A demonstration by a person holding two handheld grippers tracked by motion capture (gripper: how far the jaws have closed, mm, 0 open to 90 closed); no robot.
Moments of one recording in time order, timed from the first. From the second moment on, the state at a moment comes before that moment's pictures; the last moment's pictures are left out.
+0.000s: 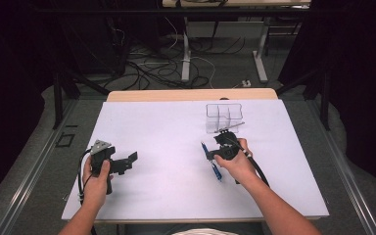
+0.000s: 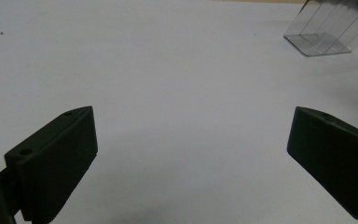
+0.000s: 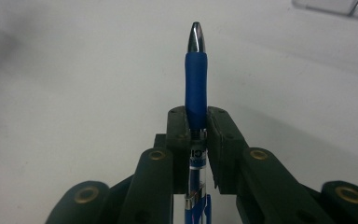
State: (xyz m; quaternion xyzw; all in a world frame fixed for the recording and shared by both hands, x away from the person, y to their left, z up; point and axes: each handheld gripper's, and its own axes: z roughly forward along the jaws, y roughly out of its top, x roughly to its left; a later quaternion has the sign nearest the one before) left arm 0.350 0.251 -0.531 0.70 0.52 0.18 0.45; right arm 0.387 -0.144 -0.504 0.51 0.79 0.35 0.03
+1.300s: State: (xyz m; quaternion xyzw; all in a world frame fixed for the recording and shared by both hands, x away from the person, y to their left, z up) left arm 0.350 0.253 -0.532 0.70 0.52 0.19 0.45; right arm 0.445 -0.173 -0.414 0.52 0.73 0.42 0.15
